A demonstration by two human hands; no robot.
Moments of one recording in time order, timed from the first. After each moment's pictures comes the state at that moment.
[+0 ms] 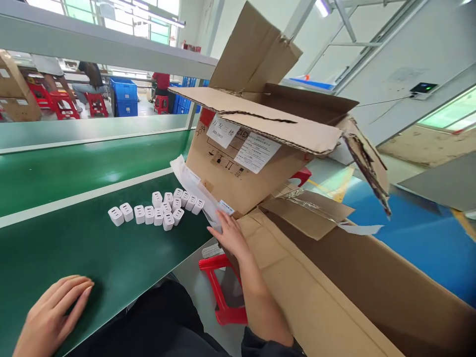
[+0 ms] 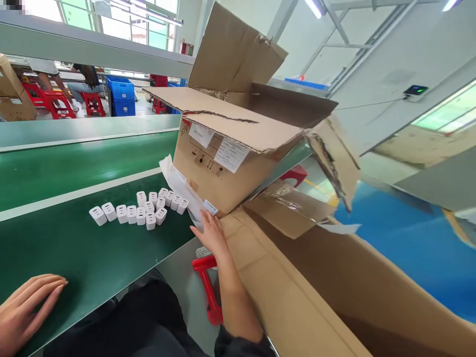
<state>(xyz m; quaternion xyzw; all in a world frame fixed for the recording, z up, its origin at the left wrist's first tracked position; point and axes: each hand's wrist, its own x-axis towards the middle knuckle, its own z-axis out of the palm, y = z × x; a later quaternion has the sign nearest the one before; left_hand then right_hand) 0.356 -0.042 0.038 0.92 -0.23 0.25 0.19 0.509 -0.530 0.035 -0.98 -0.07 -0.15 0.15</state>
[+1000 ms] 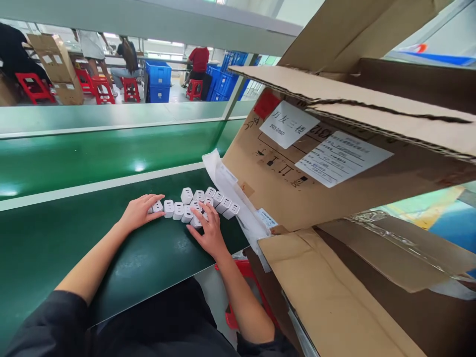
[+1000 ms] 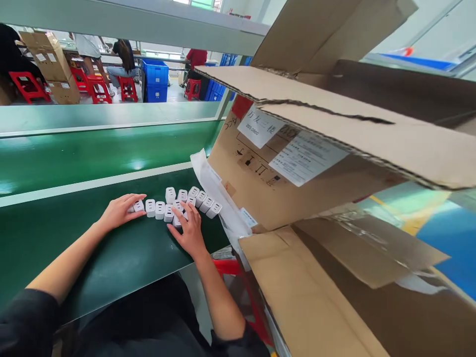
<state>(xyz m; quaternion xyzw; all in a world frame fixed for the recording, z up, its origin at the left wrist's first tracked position) 0.543 -0.095 0.058 0.95 -0.22 0.11 0.18 0.524 -0.384 0.024 -0.90 -0.27 -0.23 0.24</state>
